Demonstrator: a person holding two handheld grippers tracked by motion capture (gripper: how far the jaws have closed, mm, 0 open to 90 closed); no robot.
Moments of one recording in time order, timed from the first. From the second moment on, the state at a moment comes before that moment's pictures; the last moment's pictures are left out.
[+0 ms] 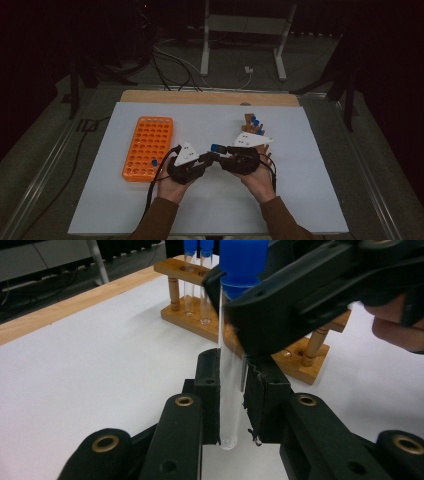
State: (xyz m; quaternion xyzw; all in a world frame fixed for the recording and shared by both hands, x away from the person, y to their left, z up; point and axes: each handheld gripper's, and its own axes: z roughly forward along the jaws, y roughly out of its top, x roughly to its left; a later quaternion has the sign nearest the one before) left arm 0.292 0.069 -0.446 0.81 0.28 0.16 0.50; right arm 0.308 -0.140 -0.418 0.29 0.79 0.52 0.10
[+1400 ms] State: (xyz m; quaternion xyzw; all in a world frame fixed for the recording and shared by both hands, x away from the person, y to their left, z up) left arm 0.284 0.154 -0.402 0.74 0.34 0.20 0.54; right arm 0.308 -0.202 -0.425 0.36 0.77 0.49 0.18
